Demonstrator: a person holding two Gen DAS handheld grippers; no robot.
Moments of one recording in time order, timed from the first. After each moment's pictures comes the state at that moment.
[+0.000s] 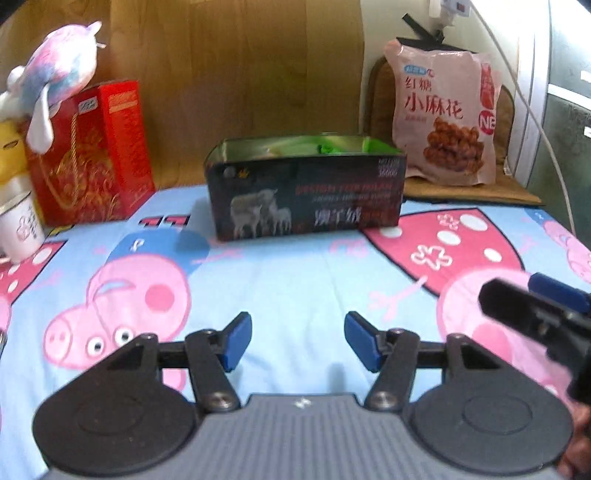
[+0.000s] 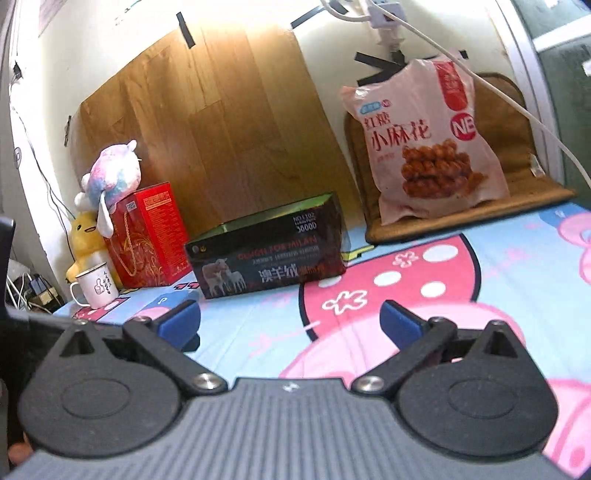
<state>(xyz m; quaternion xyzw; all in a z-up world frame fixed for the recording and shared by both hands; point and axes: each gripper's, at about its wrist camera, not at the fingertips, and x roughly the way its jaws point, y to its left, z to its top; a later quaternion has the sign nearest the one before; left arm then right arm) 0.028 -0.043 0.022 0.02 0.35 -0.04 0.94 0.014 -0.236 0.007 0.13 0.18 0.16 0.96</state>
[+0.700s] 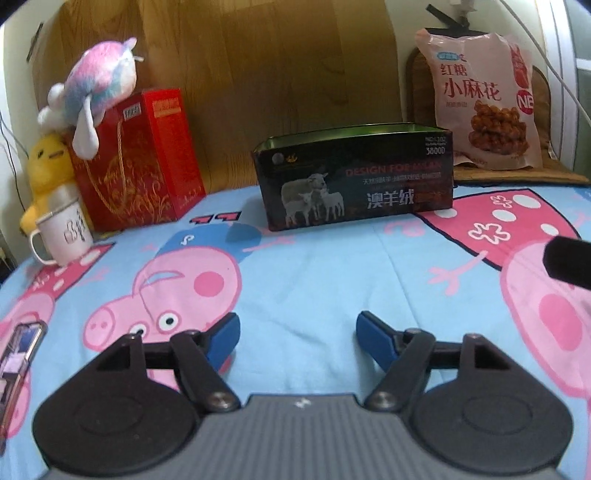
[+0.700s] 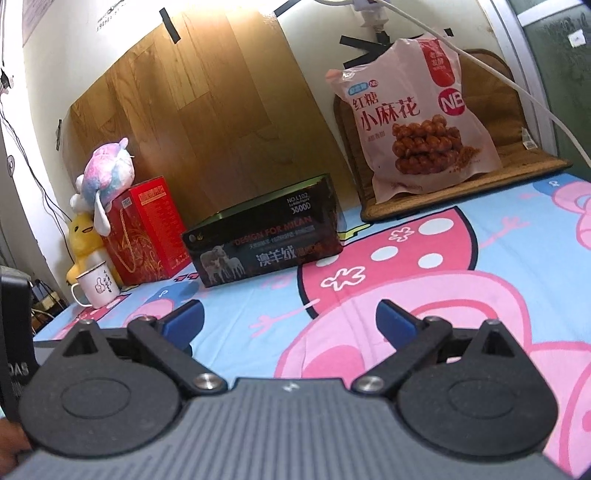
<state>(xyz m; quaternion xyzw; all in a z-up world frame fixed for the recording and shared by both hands) 0.022 -0.043 -0.003 0.08 0.31 0.05 0.95 0.012 -0.237 -0.002 0.15 0.20 0.16 0.96</state>
